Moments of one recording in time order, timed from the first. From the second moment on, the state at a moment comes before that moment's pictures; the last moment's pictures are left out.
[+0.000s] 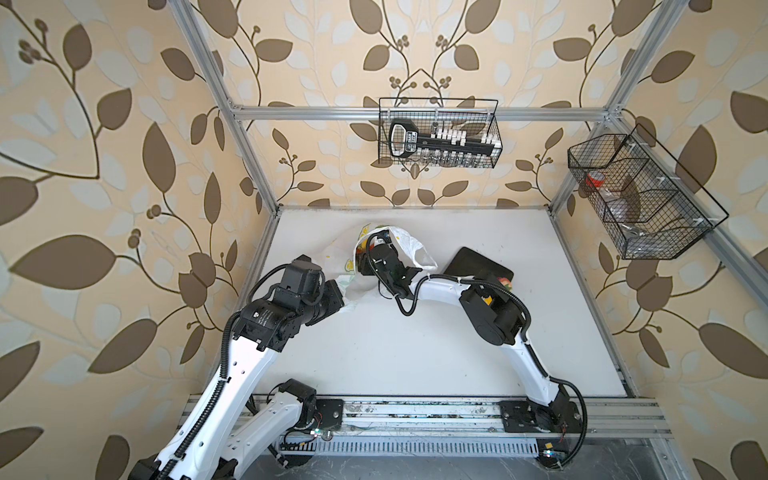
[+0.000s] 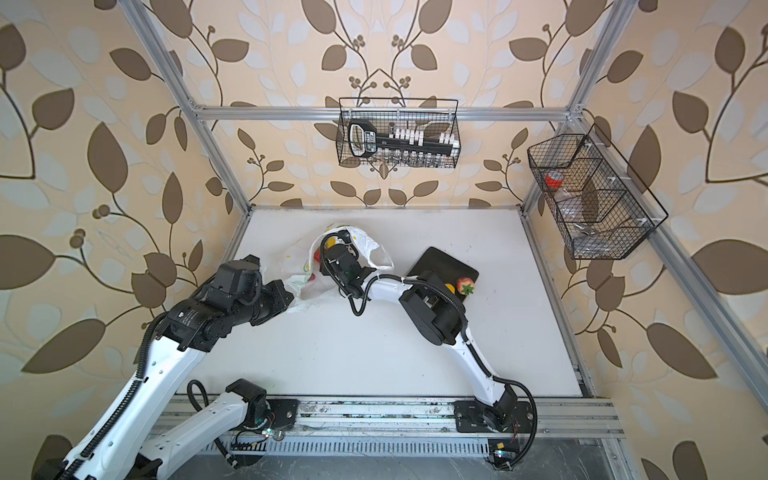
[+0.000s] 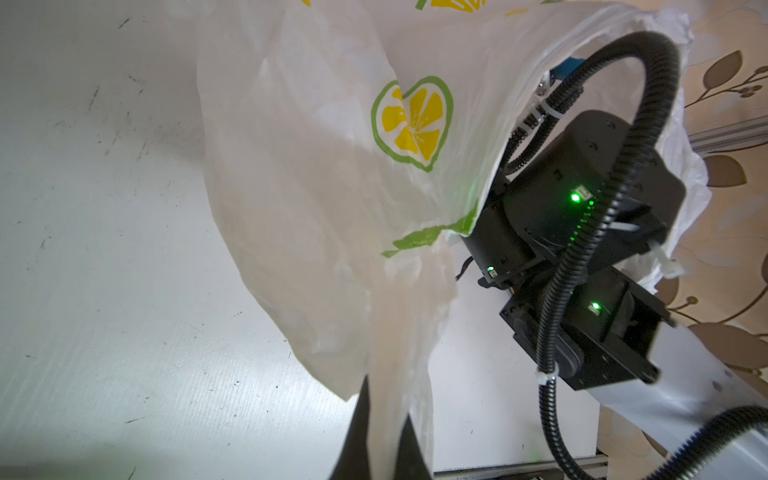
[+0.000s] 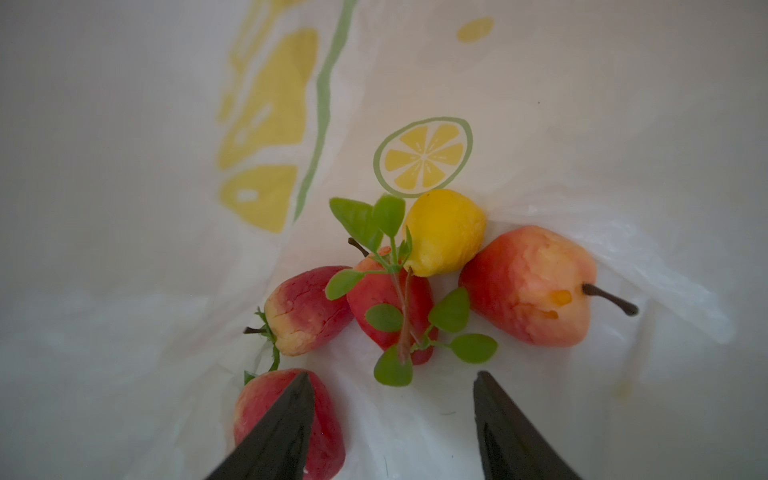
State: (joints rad) left arm -0.34 0.85 1.03 -1.01 0.07 -0.81; right arm 0.83 2.37 1.71 0.22 0.29 0.65
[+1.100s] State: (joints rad) left arm -0.34 0.87 1.04 -1.04 0.08 -0.79; right arm 0.78 2.54 1.81 0.57 0.23 0.70
